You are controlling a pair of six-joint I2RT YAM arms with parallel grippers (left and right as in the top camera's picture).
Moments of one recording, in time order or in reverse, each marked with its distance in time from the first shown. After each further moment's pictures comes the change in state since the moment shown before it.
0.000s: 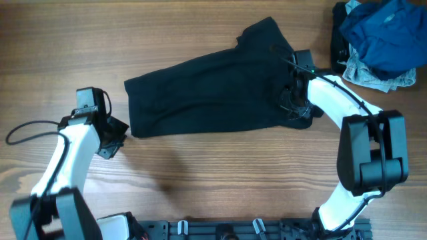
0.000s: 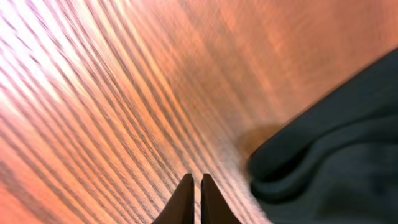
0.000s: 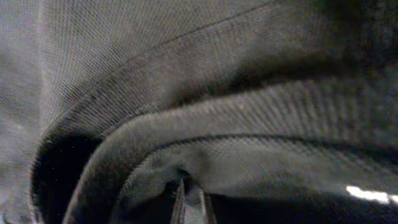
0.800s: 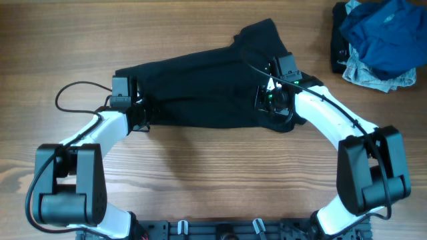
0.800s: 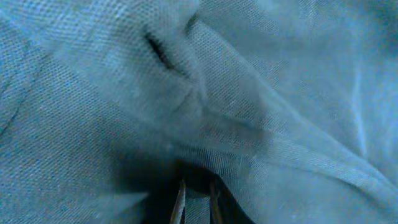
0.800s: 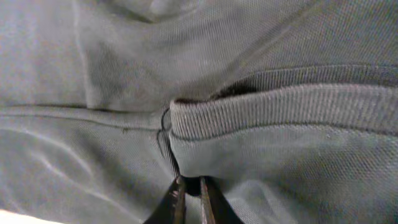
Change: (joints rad) left arm -0.216 0.251 0.000 0.542 0.202 0.231; right arm 0.152 -0.118 -0.081 0.174 -0.245 -0.143
